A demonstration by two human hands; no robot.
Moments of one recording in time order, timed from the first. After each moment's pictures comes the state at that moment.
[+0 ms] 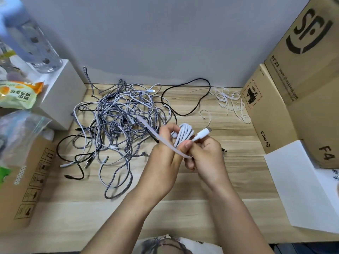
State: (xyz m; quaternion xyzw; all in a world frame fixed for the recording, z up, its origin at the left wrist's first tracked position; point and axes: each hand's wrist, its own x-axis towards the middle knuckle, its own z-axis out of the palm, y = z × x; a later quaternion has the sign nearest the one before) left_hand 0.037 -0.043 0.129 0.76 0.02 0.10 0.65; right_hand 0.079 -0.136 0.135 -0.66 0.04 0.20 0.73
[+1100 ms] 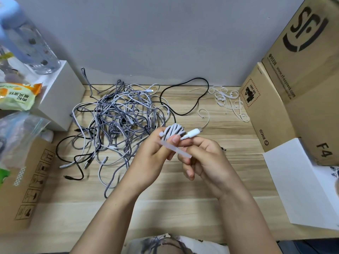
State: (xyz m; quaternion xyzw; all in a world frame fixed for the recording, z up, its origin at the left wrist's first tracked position) left_hand 0.040 -0.021 0.126 0.71 0.04 0.05 0.70; right_hand 0.076 -0.152 0.153 -0.60 0.00 0.33 0.73
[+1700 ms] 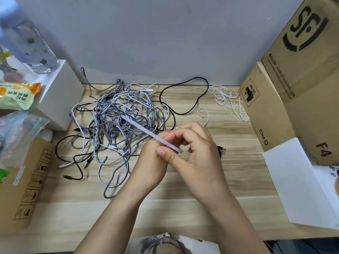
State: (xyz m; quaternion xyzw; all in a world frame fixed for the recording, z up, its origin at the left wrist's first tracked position) left_hand 0.042 -0.026 0.124 0.76 0.01 0.07 0.65; right_hand 0.060 -0.134 0.160 -0.82 -0.23 -0.02 0.52
